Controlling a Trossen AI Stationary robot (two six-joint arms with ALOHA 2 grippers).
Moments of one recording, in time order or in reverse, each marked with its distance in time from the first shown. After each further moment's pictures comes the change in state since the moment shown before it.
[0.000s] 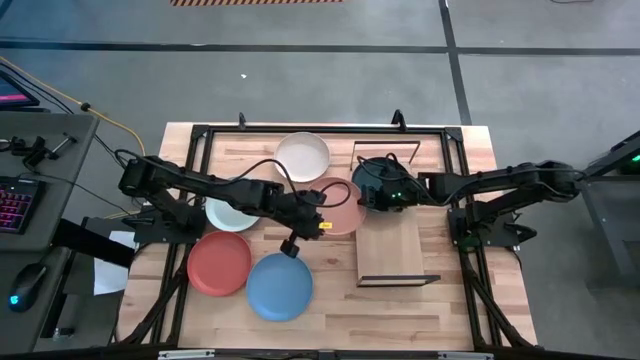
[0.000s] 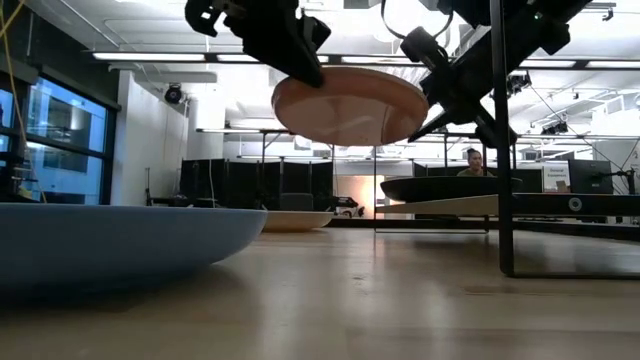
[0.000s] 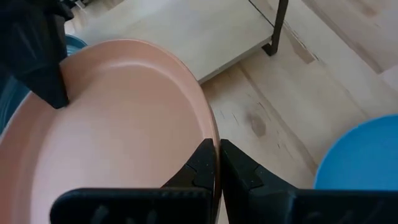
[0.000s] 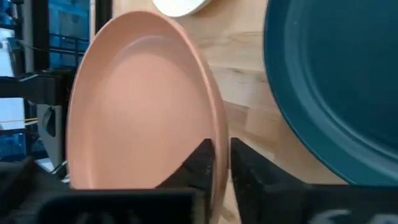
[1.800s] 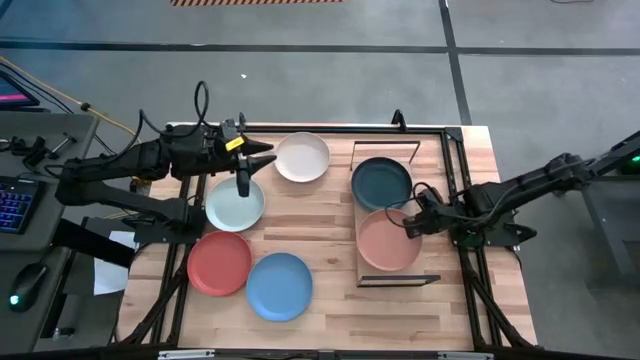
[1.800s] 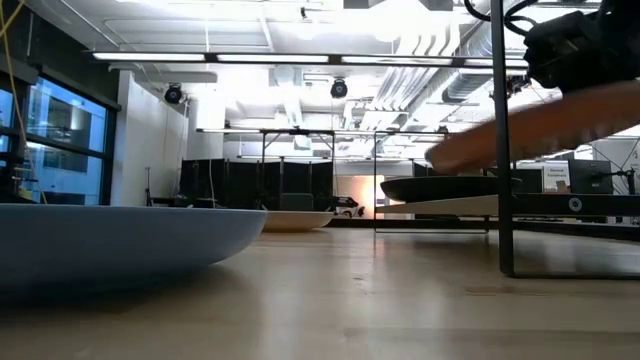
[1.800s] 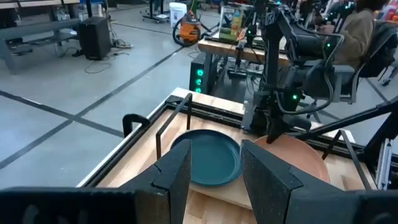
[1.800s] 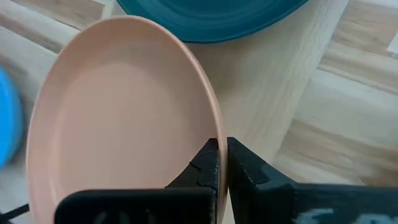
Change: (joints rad) left arm 0.186 -0.690 -0.116 0.058 -0.270 -0.585; right arm 0.383 -0.323 -0.004 -0.804 0.153 0.071
